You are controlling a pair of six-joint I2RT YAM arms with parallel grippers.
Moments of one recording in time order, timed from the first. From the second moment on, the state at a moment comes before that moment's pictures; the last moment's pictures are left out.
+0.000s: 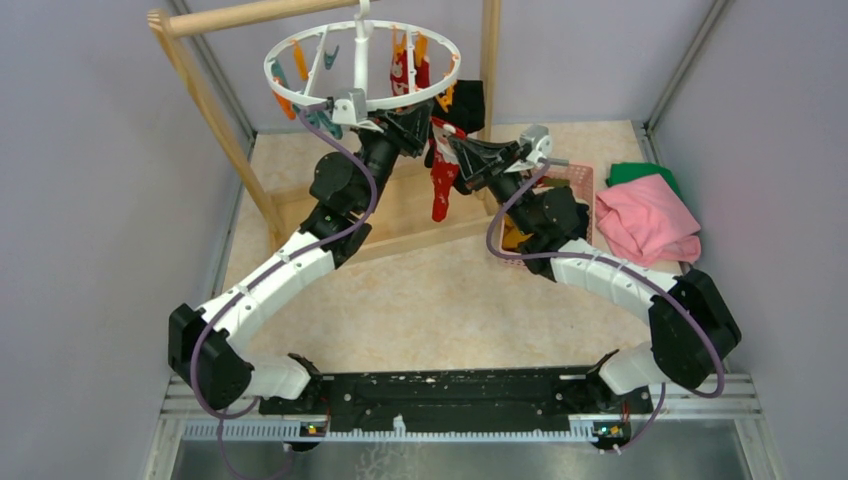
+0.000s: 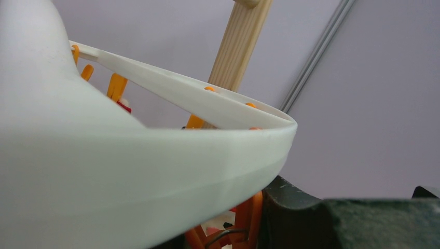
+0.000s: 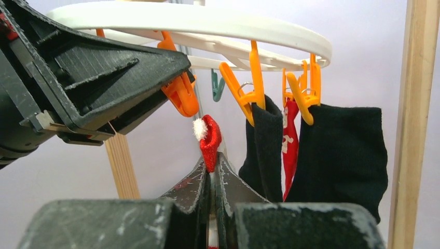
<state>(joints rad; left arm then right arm) -0.66 1.33 1.20 0.57 -0.20 -0.37 0.68 1.43 0.91 1.09 -0.06 0.20</state>
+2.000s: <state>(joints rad) -0.66 1.32 1.17 0.58 -0.25 -0.42 0.73 1.44 0.96 1.09 -0.11 0.17</state>
